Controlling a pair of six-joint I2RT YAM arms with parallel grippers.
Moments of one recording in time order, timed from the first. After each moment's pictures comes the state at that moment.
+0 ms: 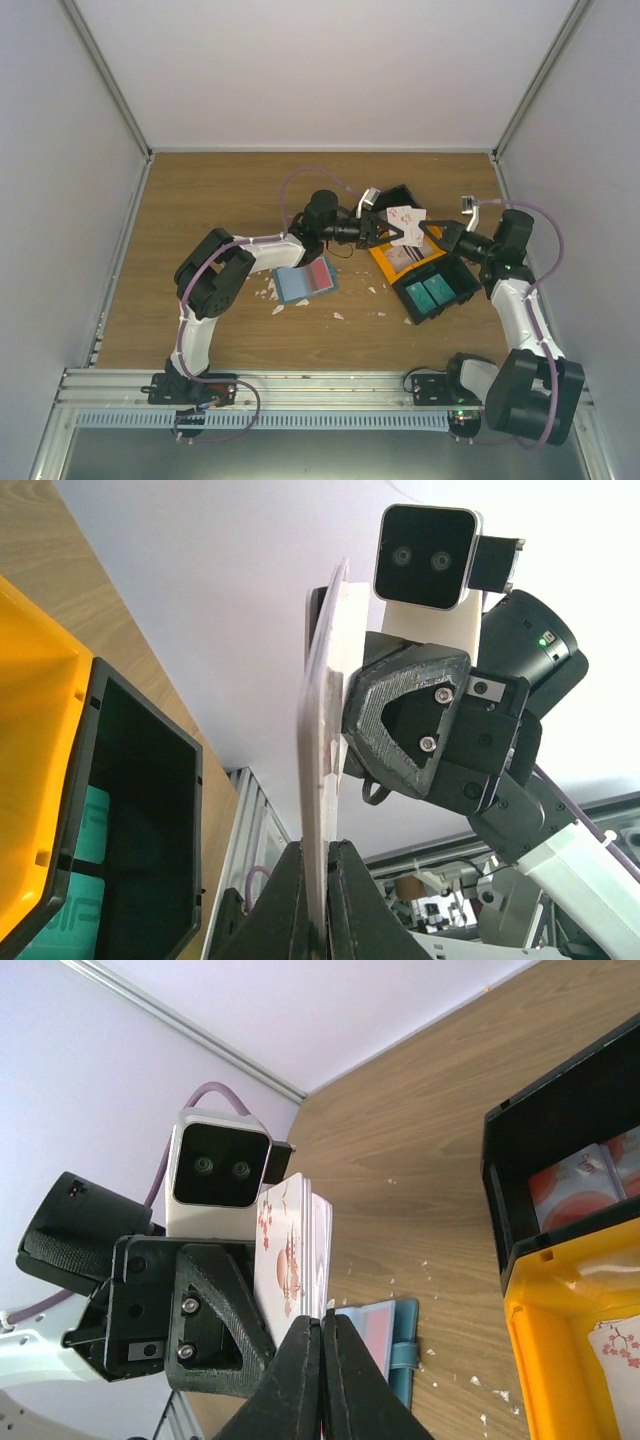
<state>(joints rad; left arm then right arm) -0.74 2.04 1.28 0.74 0.88 -1.20 -0.24 1.10 0.65 0.00 -1.10 0.54</state>
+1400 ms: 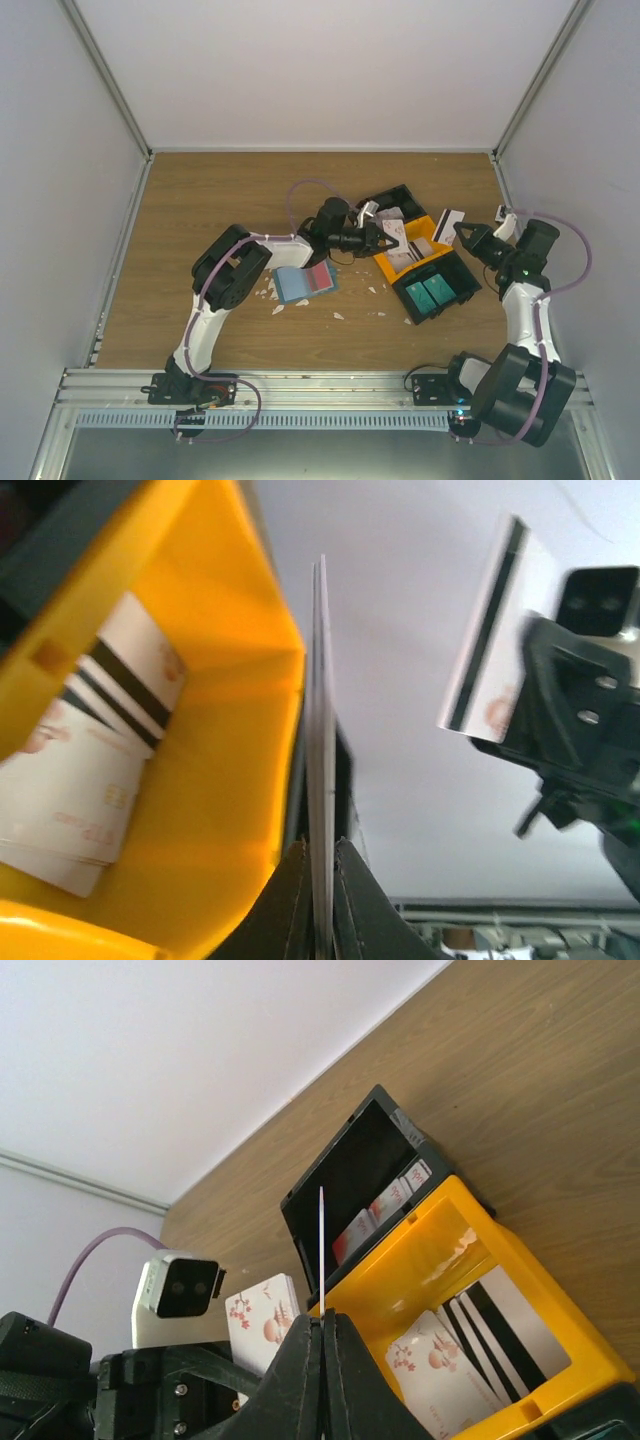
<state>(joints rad) -0.74 2.17 1.33 0.58 0.79 -1.13 -0.44 1.09 0.64 -0.10 -0.88 0.50</state>
